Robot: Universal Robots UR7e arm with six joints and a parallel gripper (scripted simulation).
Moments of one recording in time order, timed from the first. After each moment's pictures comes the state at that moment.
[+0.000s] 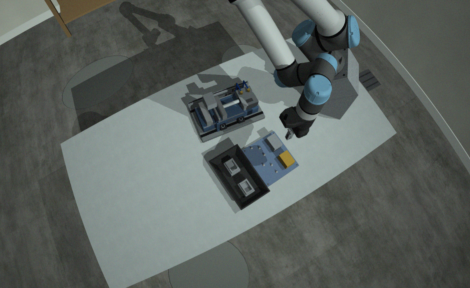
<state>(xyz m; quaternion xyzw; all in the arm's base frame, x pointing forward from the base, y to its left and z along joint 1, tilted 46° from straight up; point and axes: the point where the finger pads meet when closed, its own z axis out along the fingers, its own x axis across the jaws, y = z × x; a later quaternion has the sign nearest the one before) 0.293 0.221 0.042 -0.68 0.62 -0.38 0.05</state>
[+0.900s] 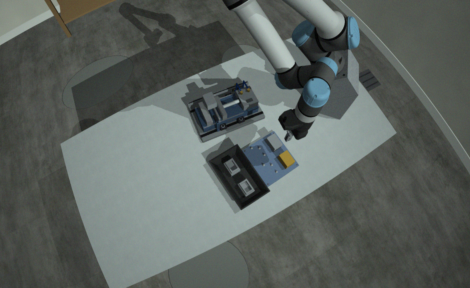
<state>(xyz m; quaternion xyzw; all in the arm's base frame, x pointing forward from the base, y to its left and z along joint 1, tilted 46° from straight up) 0.302 0.214 0.031 -0.68 0.62 -0.38 0.05</state>
